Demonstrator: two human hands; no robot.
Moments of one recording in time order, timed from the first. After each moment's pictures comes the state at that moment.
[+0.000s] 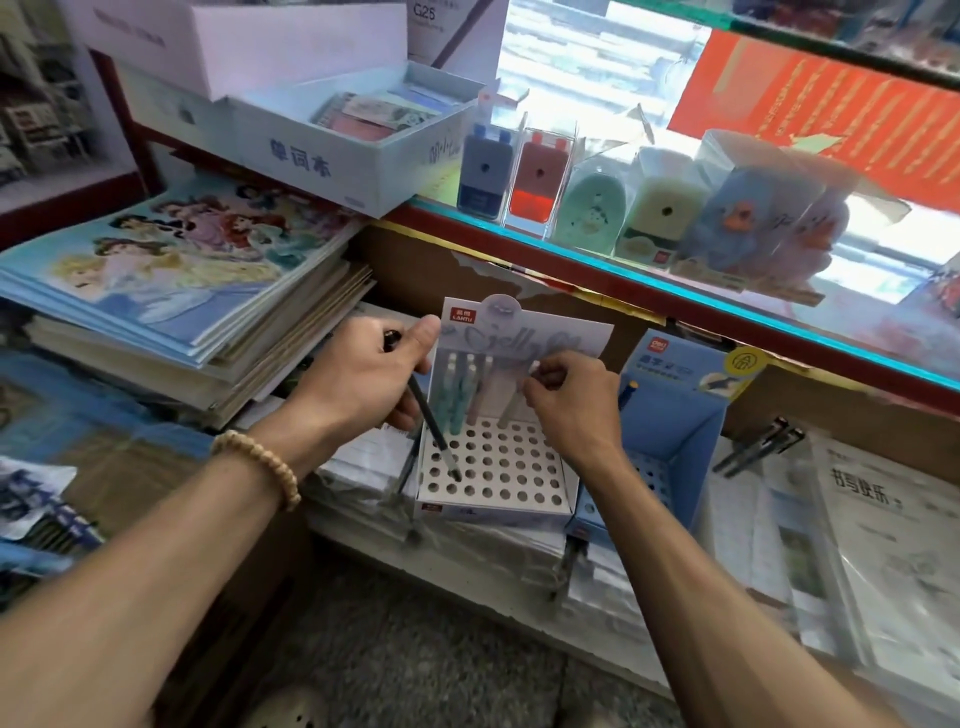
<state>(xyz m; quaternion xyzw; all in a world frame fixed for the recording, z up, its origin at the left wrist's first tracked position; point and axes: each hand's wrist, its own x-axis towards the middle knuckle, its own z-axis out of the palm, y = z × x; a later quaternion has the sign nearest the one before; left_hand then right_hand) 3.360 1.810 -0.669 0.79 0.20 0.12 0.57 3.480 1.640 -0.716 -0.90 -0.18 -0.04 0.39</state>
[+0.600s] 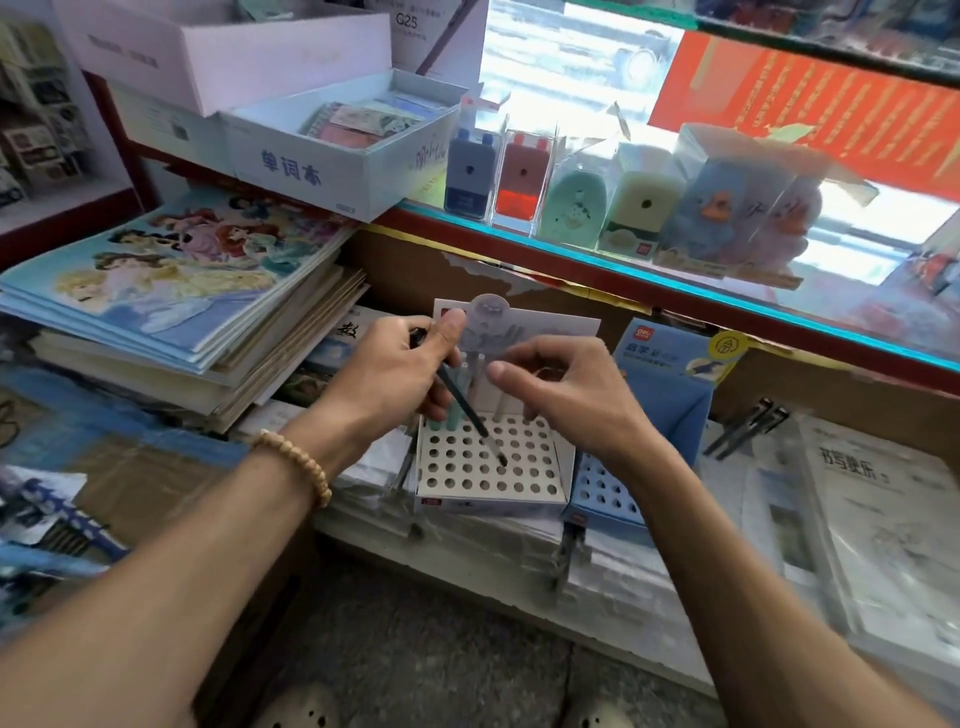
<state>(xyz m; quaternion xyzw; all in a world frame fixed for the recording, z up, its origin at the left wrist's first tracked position) 3.361 1.797 -0.663 0.76 0.15 0.12 0.62 3.444 1.632 -0.662 -0.83 -0.31 0.12 0.45</state>
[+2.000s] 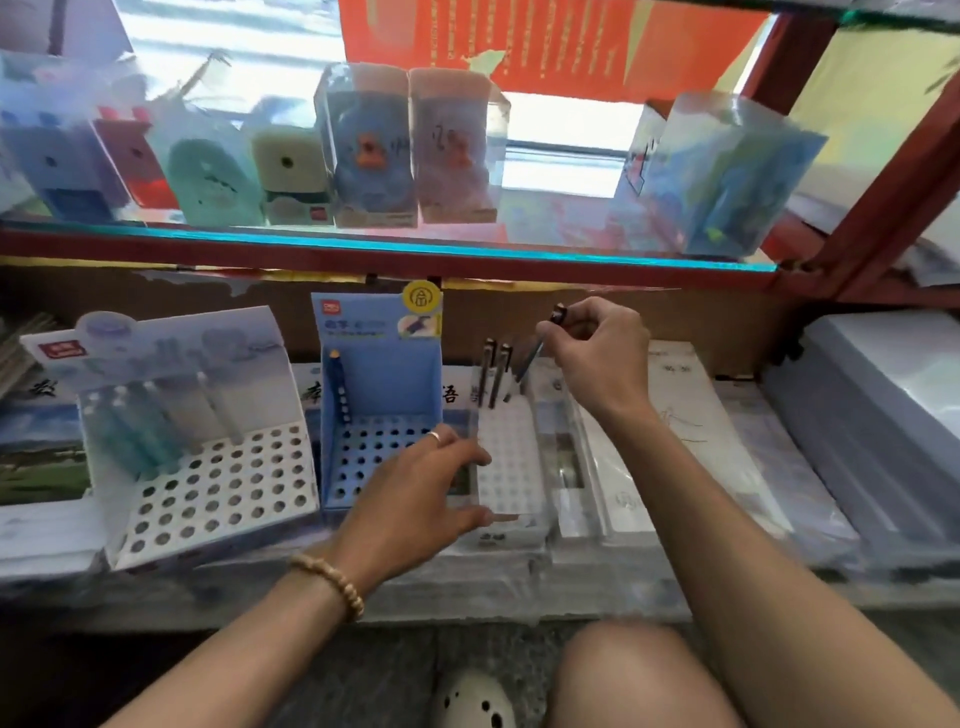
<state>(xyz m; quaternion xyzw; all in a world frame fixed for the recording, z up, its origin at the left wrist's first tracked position) 3.427 1.556 -0.735 0.94 -0.14 0.00 0.31 3.531 1.379 -0.679 -0.87 -0.01 -0.17 0.47</state>
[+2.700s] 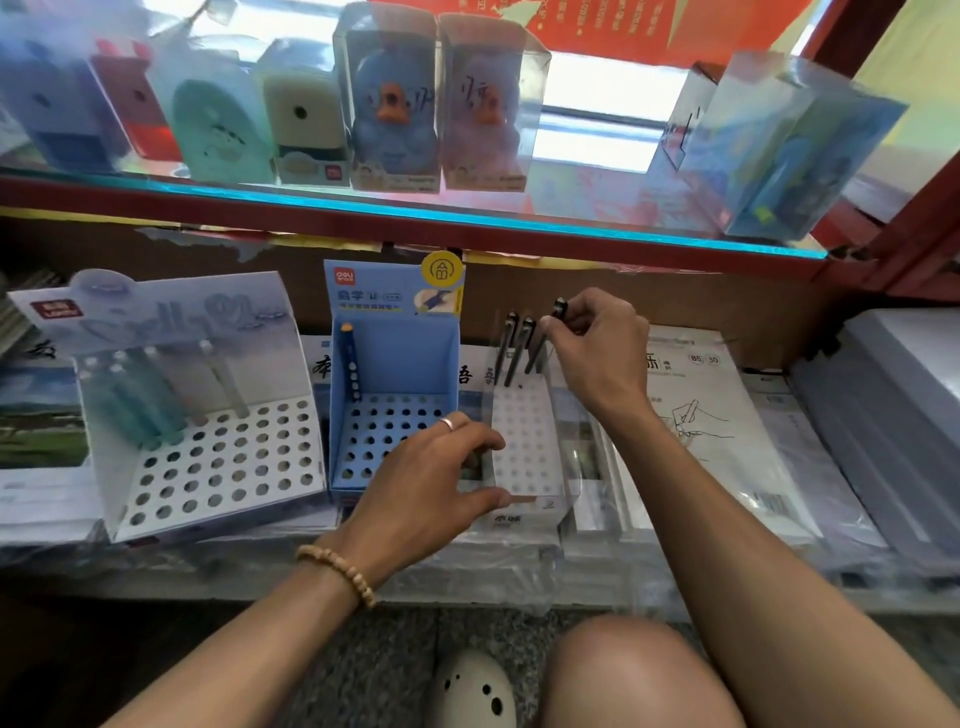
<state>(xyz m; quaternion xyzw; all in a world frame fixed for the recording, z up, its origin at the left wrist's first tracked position) 3.431 1.554 -0.752 0.93 -0.11 0.03 0.36 3.550 1.393 -0.710 -0.90 -0.03 -0.17 0.40</state>
